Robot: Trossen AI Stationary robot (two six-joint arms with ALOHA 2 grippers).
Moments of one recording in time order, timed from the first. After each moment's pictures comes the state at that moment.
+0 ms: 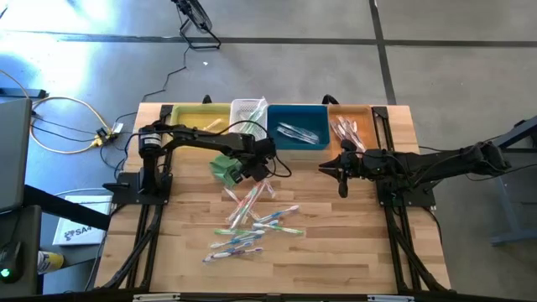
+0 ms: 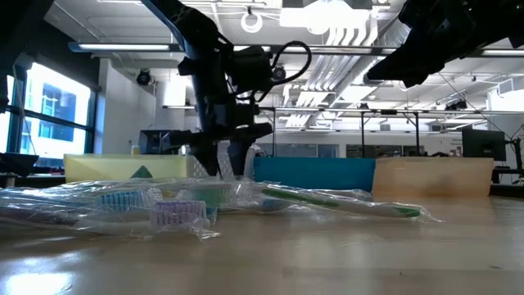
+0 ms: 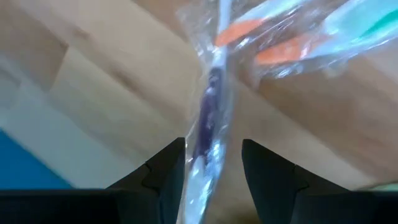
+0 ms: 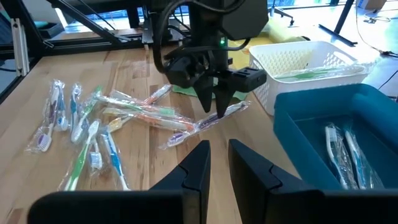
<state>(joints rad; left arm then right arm) 0.21 1.90 1.28 -0.61 0.02 1.18 0.02 0.76 0.41 0.01 0.18 0.11</state>
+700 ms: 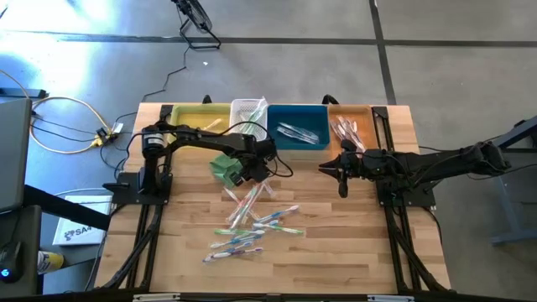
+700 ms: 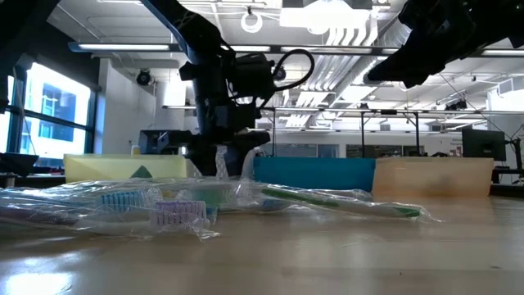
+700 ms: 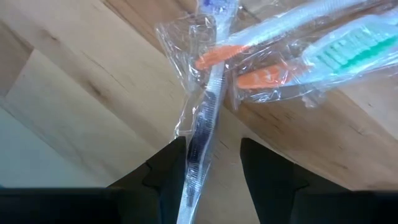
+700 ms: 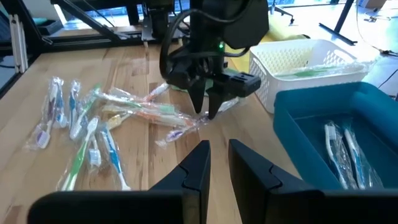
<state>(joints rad) 0.21 1.94 1.29 -0.64 0.10 1.09 0.02 0.76 0.41 0.00 0.18 0.10</state>
